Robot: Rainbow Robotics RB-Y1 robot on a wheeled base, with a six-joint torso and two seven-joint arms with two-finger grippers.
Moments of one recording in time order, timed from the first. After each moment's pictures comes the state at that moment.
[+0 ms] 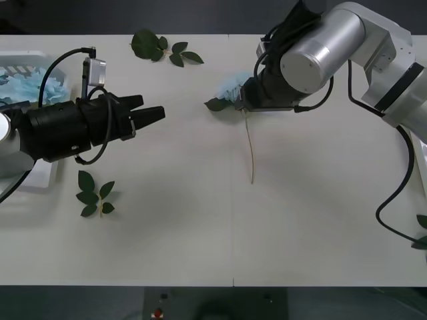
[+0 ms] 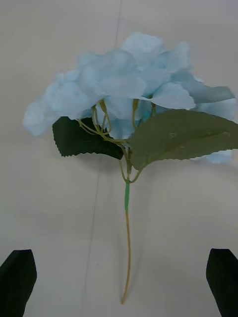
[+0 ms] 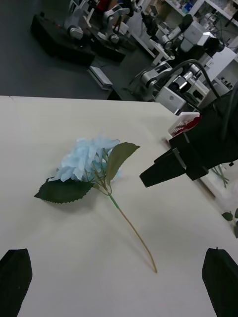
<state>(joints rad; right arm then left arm) -1.07 -0.64 0.79 -1.38 -0.92 1.20 0.88 -0.34 0.83 -0.33 -1.63 2.07 0.61 -2.45</state>
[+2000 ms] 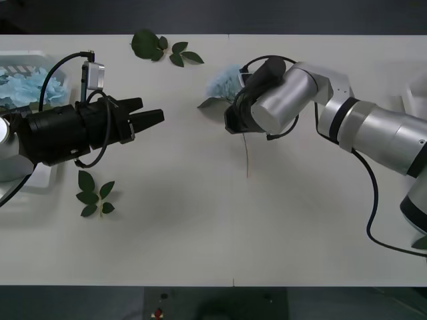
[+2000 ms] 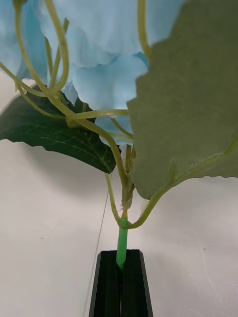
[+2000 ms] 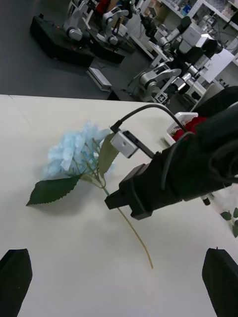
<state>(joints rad) -1.12 -0.48 1.05 -1.00 -0.95 0.80 0.94 -0.33 0.83 -0.33 -1.63 2.10 0.61 -2.49</state>
